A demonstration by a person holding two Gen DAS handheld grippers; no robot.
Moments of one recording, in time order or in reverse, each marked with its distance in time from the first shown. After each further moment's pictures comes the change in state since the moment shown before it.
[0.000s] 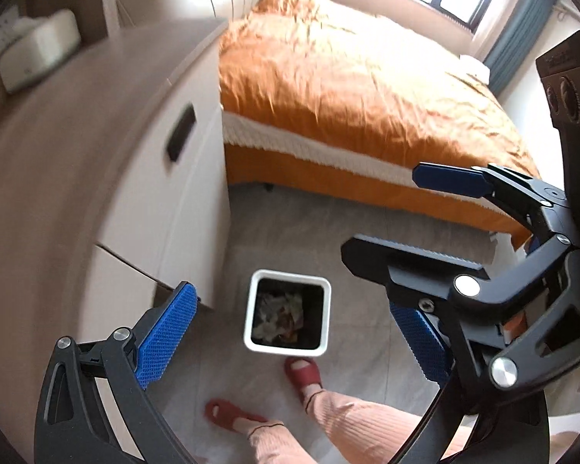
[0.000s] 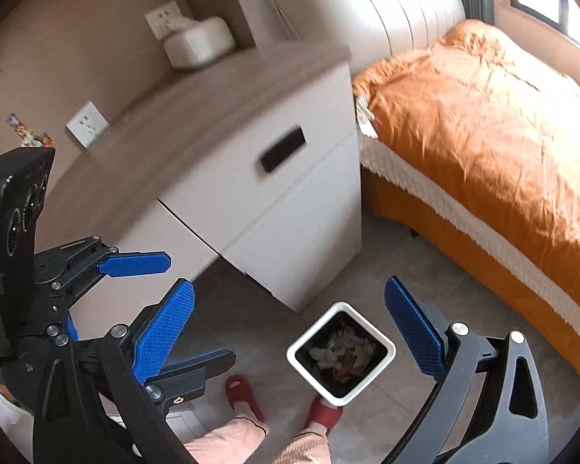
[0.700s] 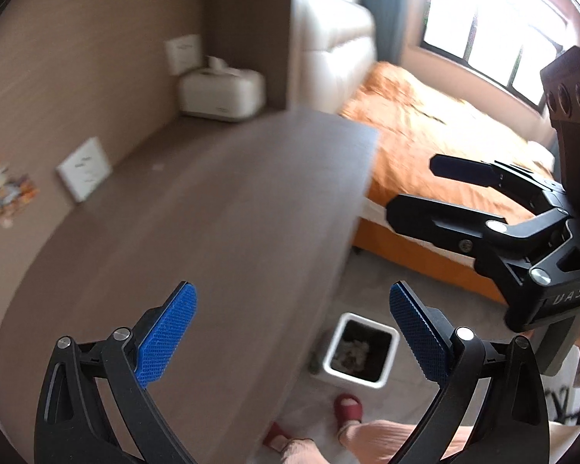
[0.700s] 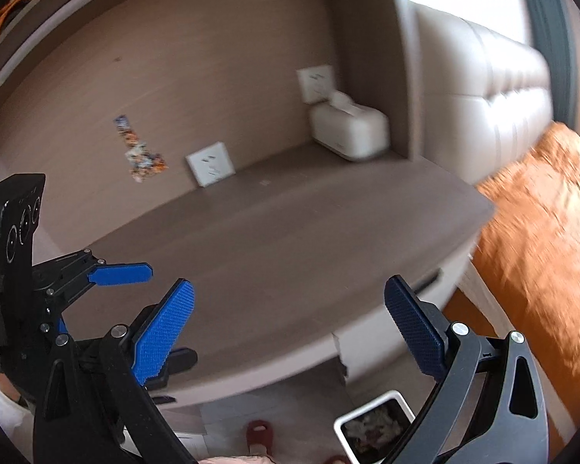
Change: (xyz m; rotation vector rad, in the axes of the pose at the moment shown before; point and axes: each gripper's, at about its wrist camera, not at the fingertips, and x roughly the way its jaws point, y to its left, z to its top) left arm -0.192 0.104 -0.044 -0.229 -0.249 0.289; right arm -0.040 0.165 0.079 -0.303 -0.171 0.249
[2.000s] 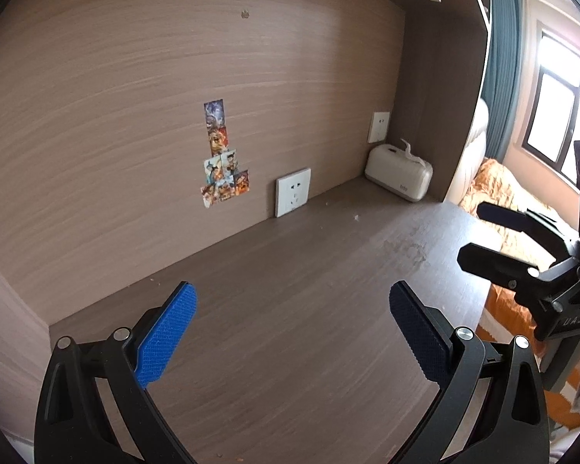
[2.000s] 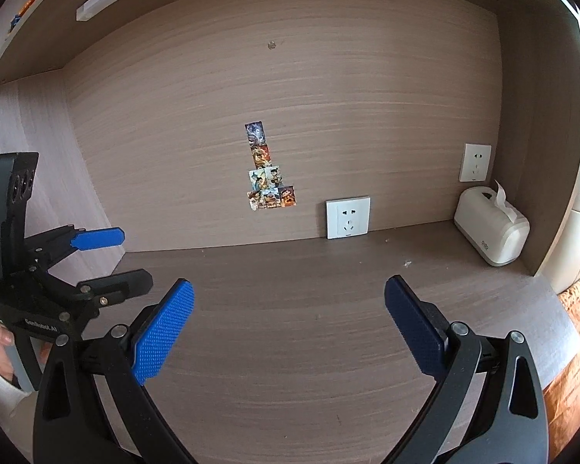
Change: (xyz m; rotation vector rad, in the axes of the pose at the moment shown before) left arm -0.129 0.180 -0.049 -0.305 -0.226 0.288; right arm 0.054 0.162 0.066 -0.261 -0.058 0.189
